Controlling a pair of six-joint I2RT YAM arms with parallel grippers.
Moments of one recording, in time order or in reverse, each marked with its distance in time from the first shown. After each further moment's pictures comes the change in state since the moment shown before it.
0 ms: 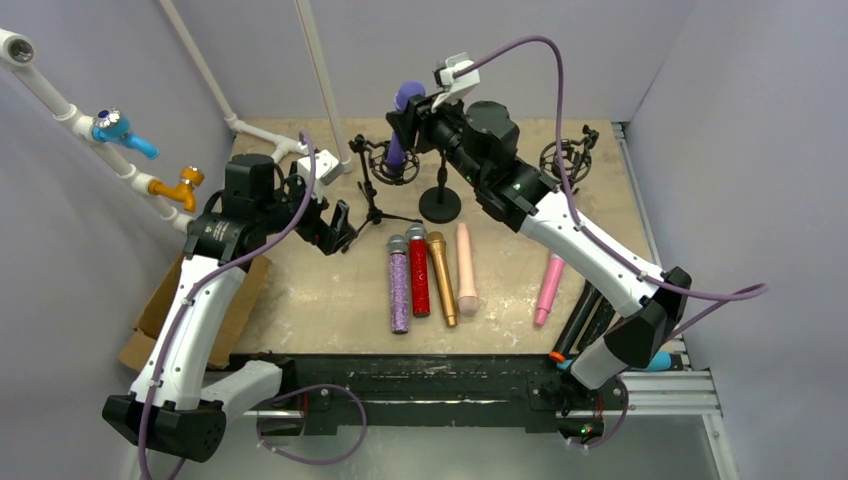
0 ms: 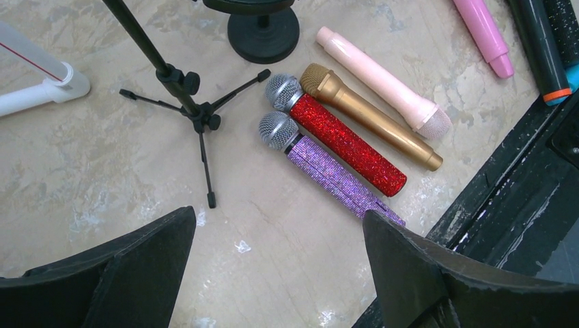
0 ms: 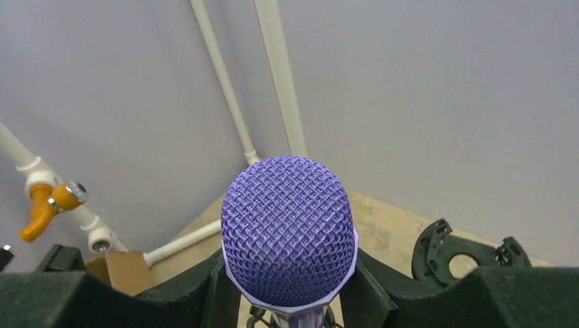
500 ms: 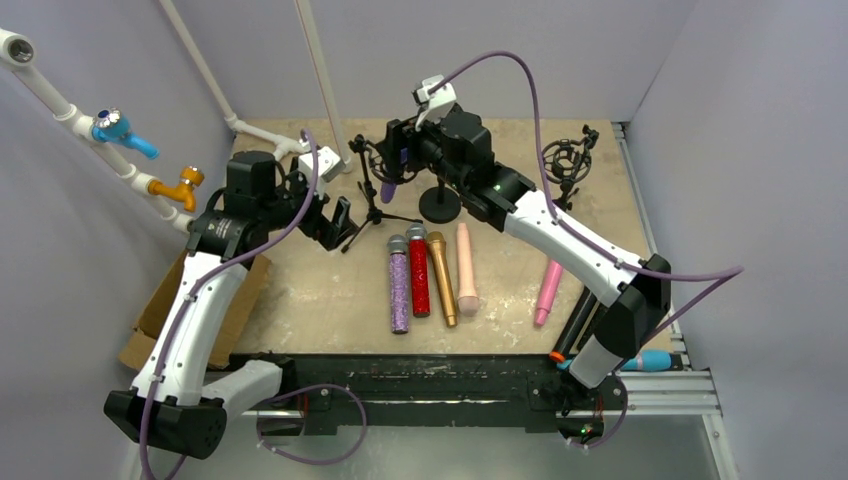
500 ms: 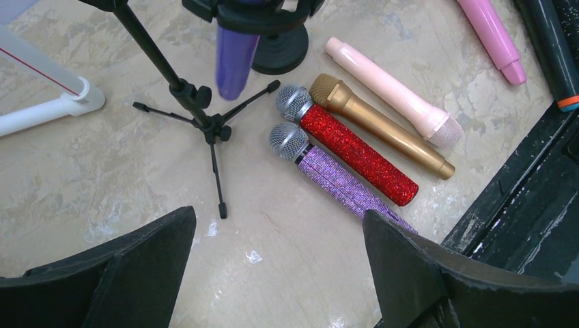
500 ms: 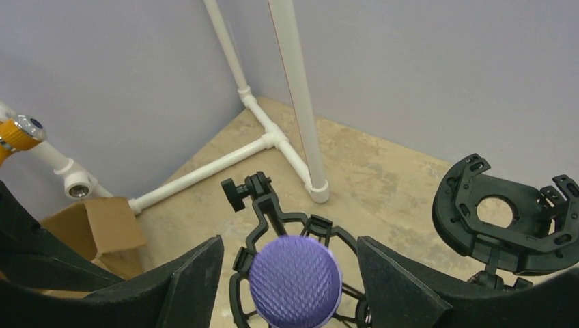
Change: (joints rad) left arm 0.001 0.012 -0.007 0.047 -0.009 0.013; right arm 0.000 0.070 -0.069 -0.045 -0.028 0.038
